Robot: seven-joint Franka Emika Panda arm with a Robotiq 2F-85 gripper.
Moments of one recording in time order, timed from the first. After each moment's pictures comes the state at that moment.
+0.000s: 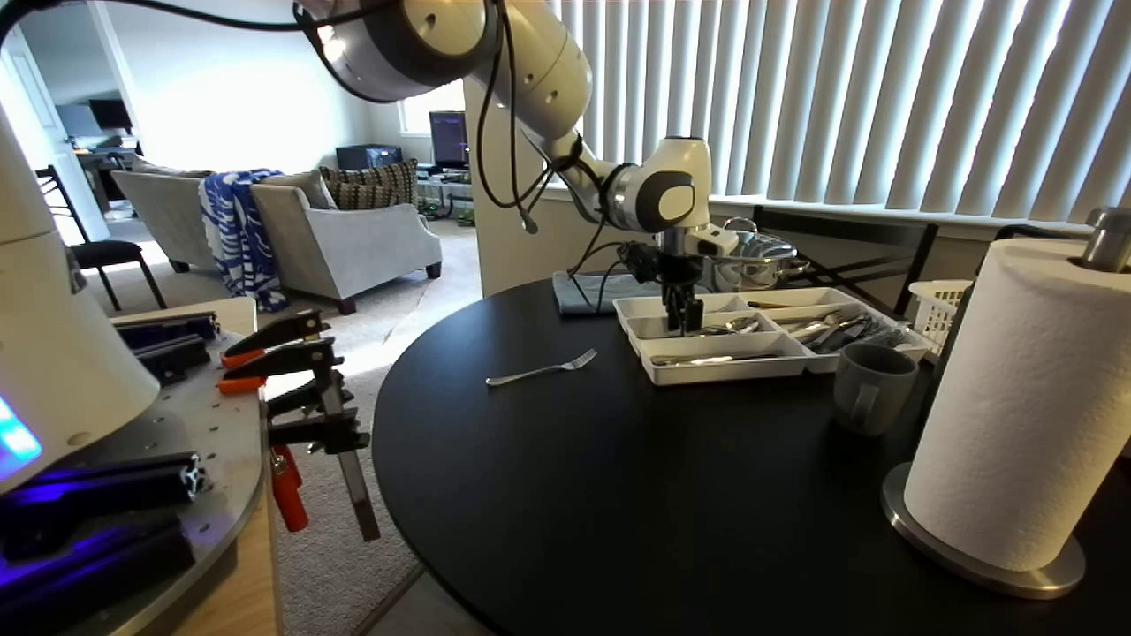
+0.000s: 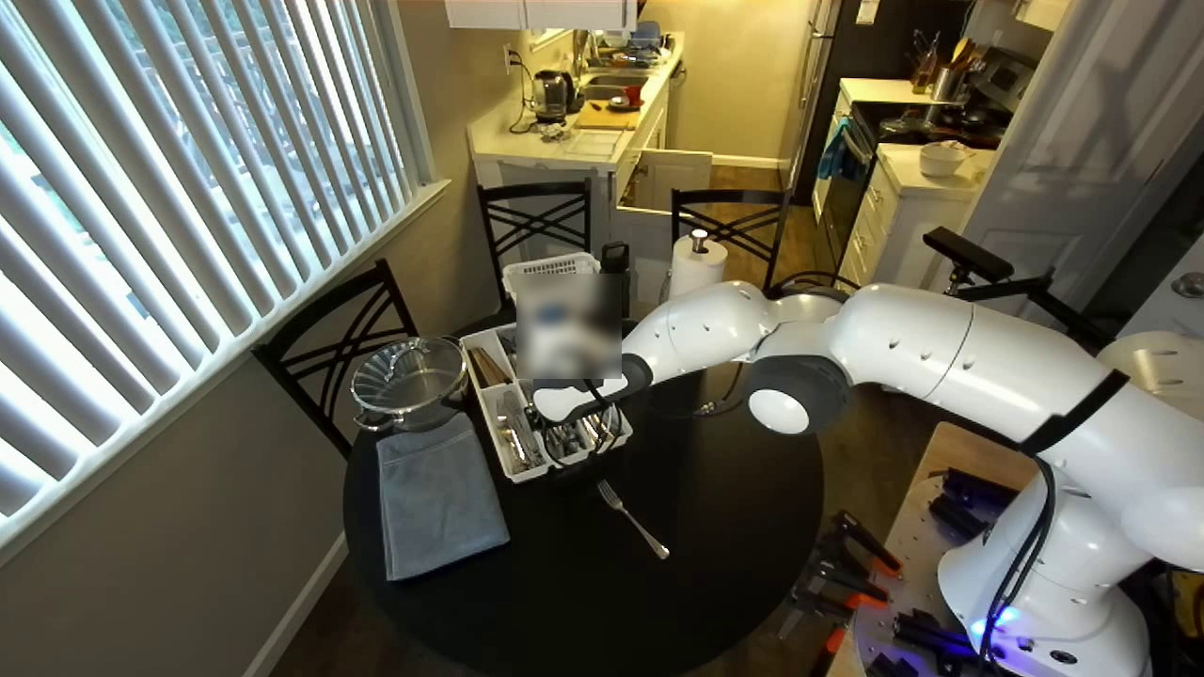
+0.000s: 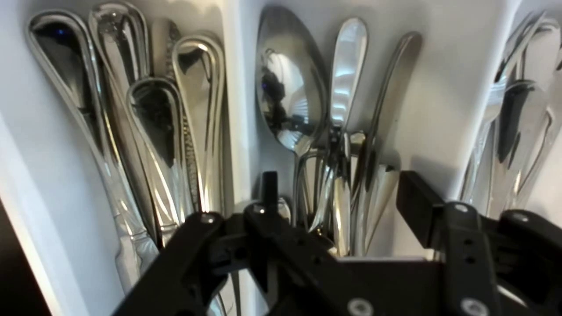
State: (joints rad) arm 0.15 1.47 -0.09 -0.81 0.07 2.37 0.53
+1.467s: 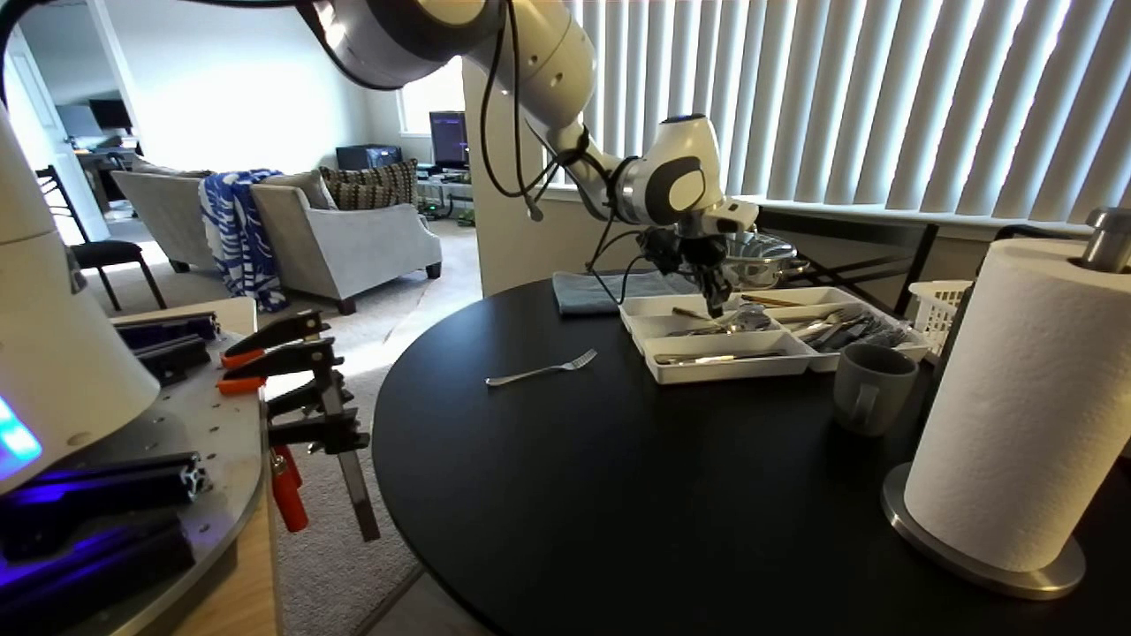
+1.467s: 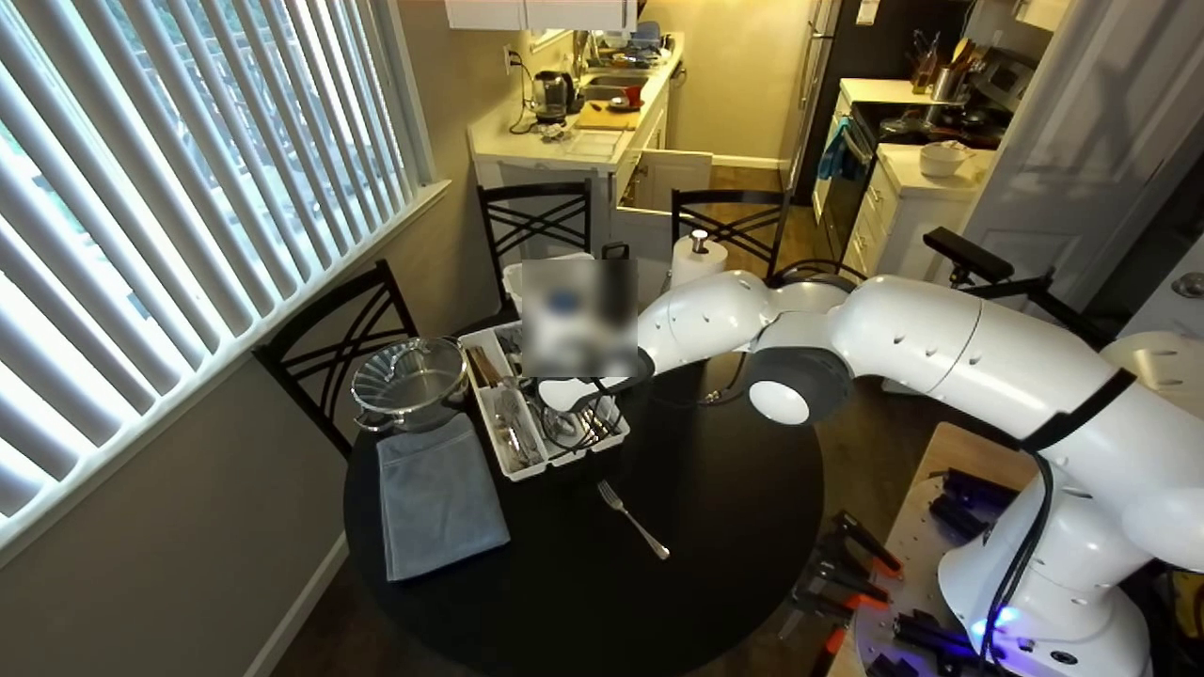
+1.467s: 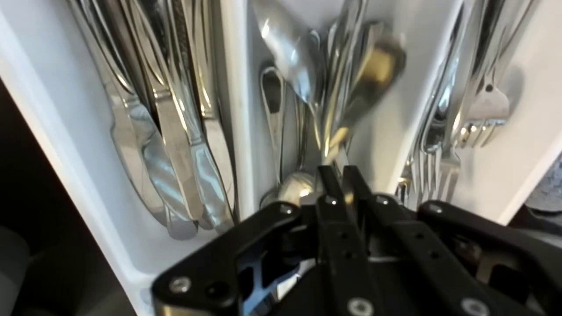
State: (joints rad) arm 0.15 1.43 -0.14 -0.87 0.07 2.61 0.55
